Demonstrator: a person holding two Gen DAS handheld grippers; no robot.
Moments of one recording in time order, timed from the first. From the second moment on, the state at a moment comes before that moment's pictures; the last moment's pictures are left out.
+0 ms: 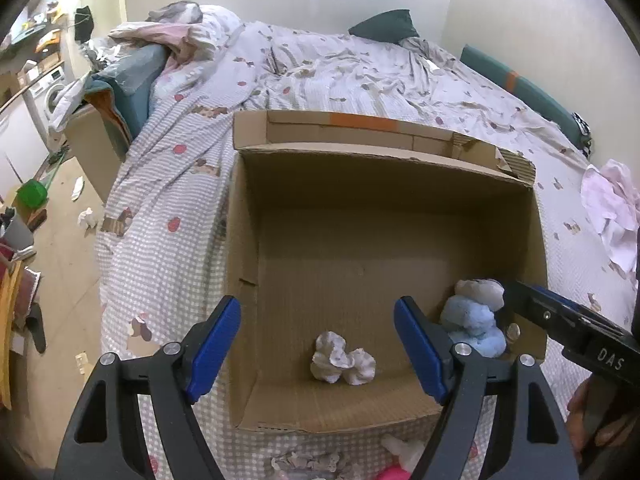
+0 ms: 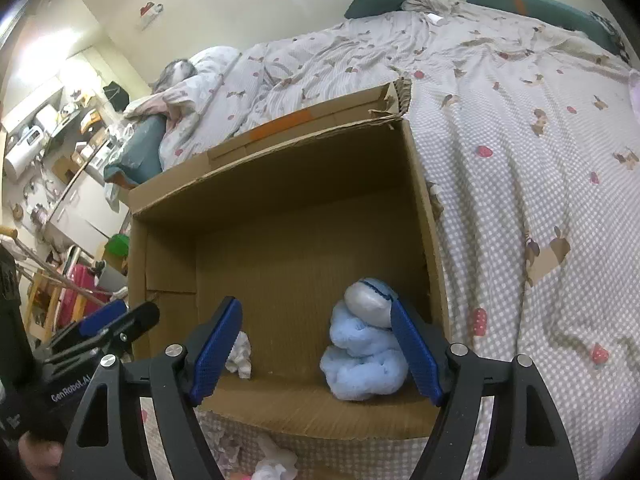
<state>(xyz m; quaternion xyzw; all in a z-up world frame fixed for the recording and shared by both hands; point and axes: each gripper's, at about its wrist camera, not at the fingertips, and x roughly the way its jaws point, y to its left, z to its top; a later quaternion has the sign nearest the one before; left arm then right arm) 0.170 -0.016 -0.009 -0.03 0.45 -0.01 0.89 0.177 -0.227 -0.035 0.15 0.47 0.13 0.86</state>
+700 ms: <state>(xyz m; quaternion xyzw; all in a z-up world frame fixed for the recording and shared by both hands) 0.122 0.018 0.021 -0.06 0.45 0.02 0.89 0.143 -0.246 -0.014 0.14 0.47 0.09 0.87</state>
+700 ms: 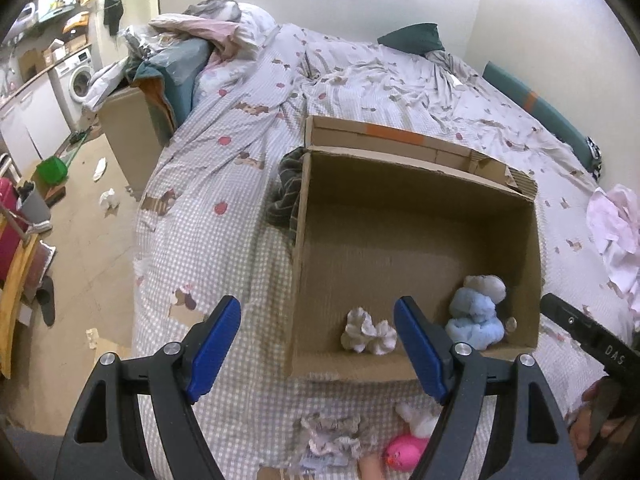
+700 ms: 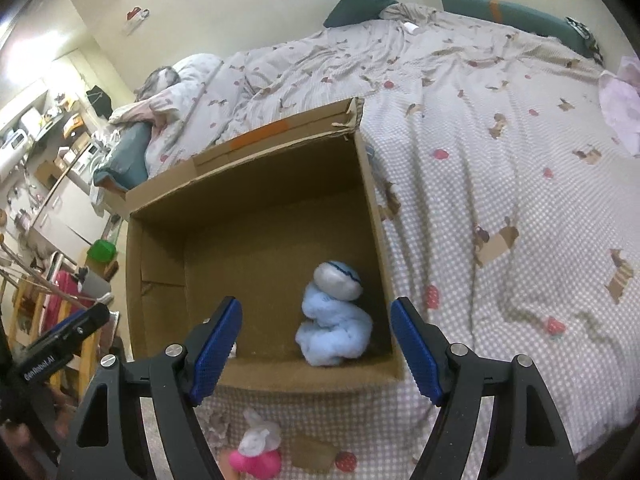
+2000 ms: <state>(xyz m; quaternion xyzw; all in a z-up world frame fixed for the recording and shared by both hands) 0.048 0.035 -0.028 -0.07 0.50 0.07 0.86 0.073 -0.243 -0.054 0.17 0.54 0.11 0.82</state>
